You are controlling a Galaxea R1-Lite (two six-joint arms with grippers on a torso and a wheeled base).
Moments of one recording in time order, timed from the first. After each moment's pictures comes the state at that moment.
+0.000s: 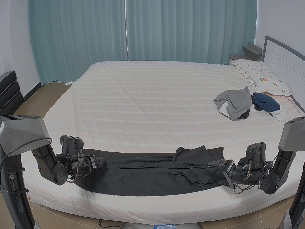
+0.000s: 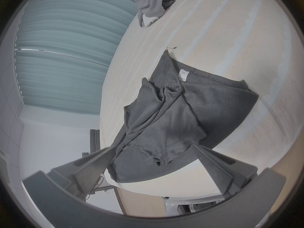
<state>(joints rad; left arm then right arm) -0.16 2.22 -0.60 -0.91 0.10 -0.36 0.27 2.12 -0.32 -1.15 0.29 1.07</state>
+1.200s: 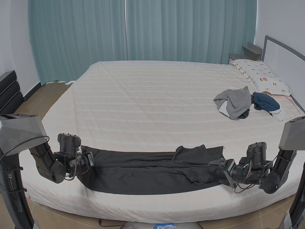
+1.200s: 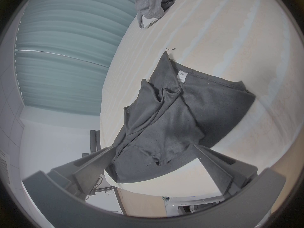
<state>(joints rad) -0.14 2.20 -0.61 -0.90 0.12 -0.37 0.26 2.12 -0.32 -1.15 0.29 1.07</state>
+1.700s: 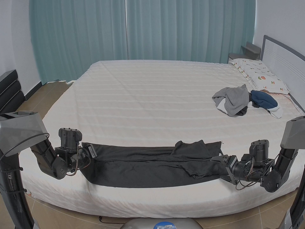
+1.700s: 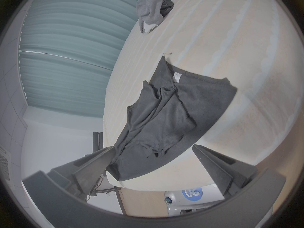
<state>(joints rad) -0.15 2.19 -0.67 -0.90 0.12 -0.49 0.22 2.11 -0.33 -1.19 0.29 1.07</state>
